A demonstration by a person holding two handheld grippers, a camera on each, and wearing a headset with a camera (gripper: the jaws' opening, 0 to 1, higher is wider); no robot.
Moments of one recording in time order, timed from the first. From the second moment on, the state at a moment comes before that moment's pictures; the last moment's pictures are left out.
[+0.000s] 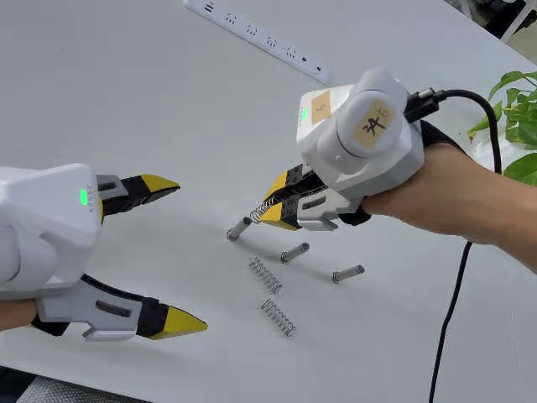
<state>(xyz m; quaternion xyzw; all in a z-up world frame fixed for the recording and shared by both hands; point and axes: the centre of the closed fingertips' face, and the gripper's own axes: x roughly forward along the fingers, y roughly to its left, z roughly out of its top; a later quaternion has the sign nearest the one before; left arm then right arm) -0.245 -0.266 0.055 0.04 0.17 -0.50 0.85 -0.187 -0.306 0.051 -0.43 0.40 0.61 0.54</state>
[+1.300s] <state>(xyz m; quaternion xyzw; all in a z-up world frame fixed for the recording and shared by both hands) -0.245 -0.272 0.056 0.02 0.16 -0.51 0.85 -0.186 -0.302 0.035 -0.43 0.41 0.61 0.52</state>
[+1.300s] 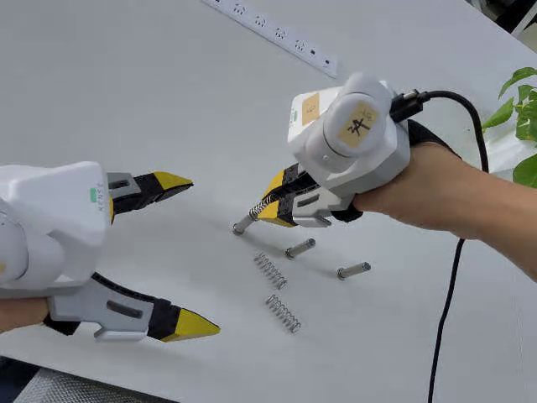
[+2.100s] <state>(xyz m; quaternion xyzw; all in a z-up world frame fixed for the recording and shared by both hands) -0.246 -0.274 0.056 0.01 0.16 -0.51 0.85 -0.186 -0.302 0.028 -0.43 0.41 0.61 0.52</state>
